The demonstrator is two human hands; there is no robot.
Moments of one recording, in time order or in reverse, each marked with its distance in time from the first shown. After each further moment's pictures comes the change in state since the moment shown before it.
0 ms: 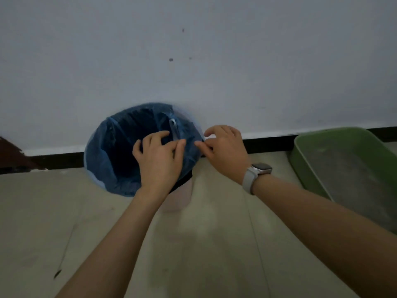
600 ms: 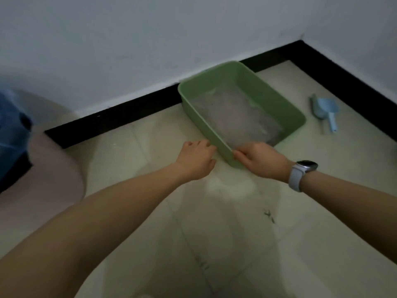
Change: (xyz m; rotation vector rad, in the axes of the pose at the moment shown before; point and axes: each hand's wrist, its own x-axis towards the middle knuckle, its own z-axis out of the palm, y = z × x) left_hand -0.124 0.242 0.178 0.099 -0.779 0.906; right_hand -0.277 0.211 -0.118 -0.067 -0.370 0.522
